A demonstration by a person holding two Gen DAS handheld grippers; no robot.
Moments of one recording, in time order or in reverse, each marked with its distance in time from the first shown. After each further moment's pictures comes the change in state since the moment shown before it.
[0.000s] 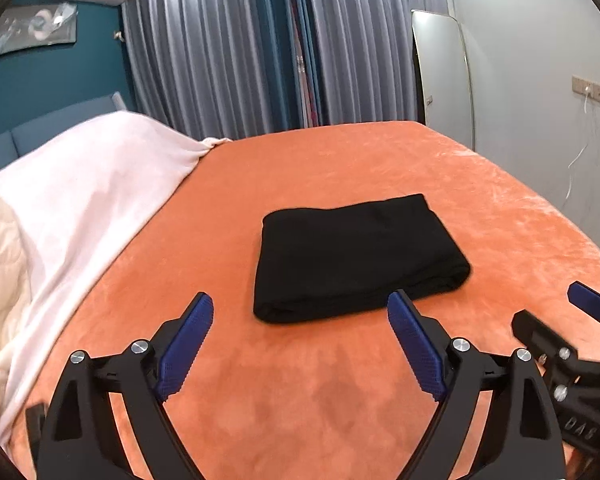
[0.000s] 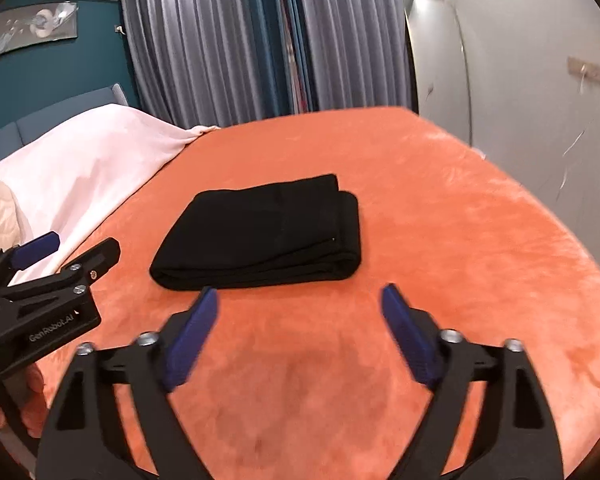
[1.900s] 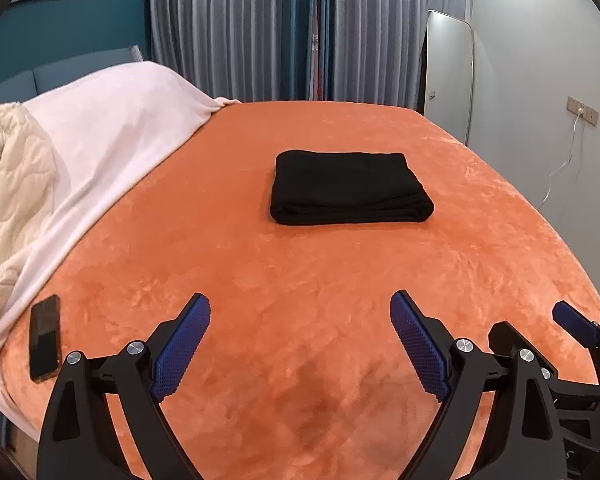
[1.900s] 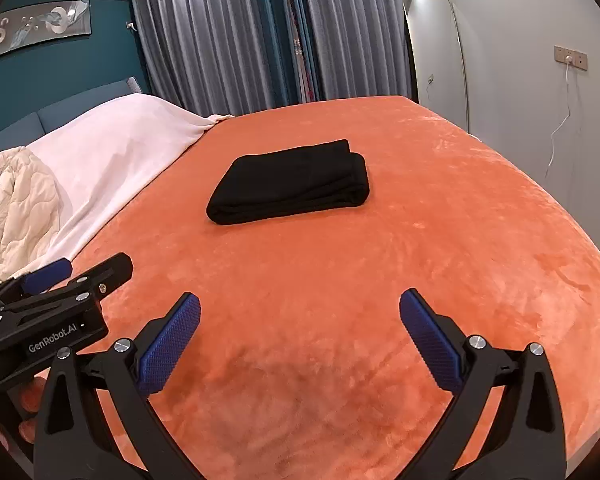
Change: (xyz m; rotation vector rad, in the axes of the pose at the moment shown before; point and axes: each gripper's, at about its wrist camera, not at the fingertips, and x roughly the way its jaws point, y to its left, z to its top) left arm -0.098 0.030 -0.083 -0.100 0.086 -0.046; right arm -0.122 0.035 -0.078 0.013 0.043 0.021
